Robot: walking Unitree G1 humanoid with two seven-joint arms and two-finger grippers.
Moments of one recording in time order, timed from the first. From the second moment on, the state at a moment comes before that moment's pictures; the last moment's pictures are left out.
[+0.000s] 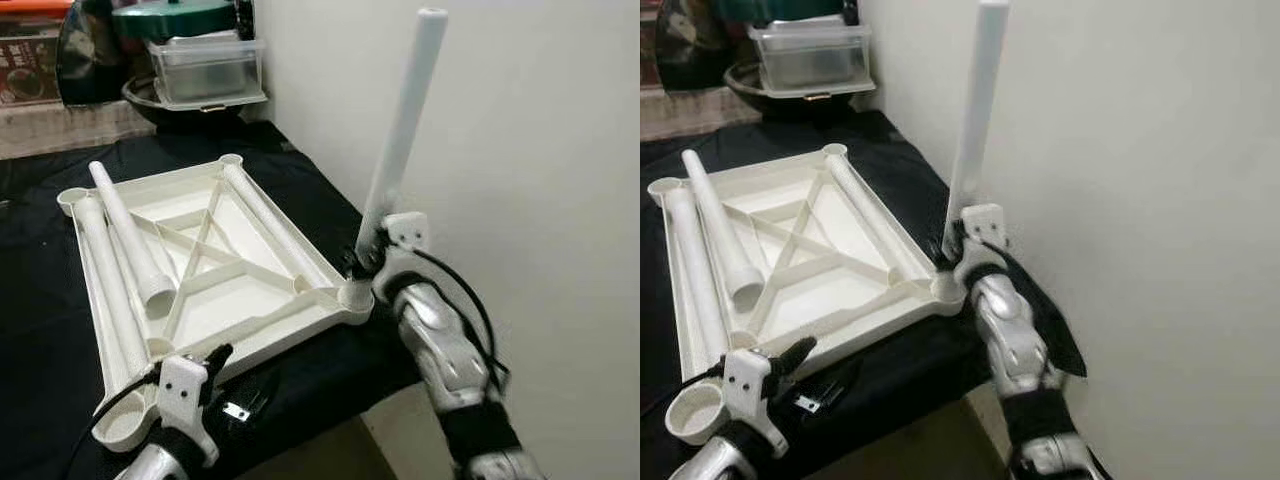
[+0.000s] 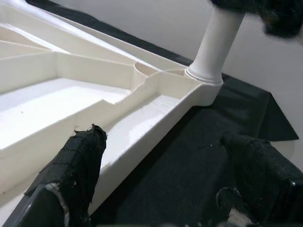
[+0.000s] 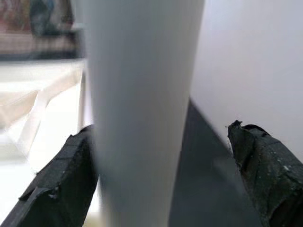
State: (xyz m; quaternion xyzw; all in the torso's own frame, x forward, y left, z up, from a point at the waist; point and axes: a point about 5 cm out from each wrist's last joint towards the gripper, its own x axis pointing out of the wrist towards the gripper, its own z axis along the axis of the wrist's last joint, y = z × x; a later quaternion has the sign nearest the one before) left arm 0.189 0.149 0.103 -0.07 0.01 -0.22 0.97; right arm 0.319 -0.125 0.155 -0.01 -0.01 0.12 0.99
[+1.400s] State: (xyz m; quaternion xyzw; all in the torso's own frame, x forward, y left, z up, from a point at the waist) left arm 0.185 0.160 0.103 -0.04 0.00 -0.13 0.99; right arm 0.277 -0.097 0.144 -0.07 0.03 0.36 0.93
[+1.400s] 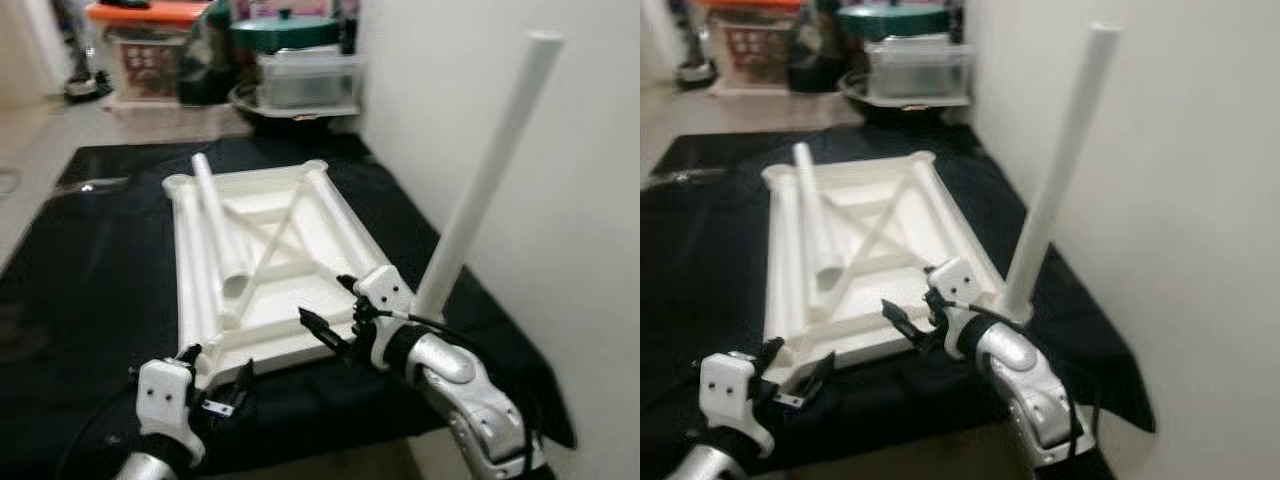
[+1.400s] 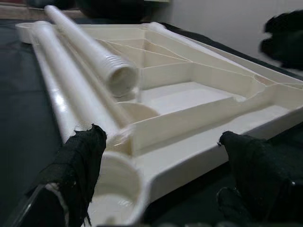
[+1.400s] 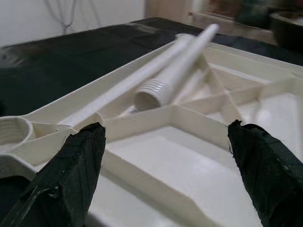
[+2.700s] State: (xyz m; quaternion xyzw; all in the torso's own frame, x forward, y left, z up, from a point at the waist) left arm 0.189 0.170 0.109 0.00 -0.02 -0.06 1.00; right arm 0.319 -0.062 0.162 -0.09 -0.03 0.36 0.93
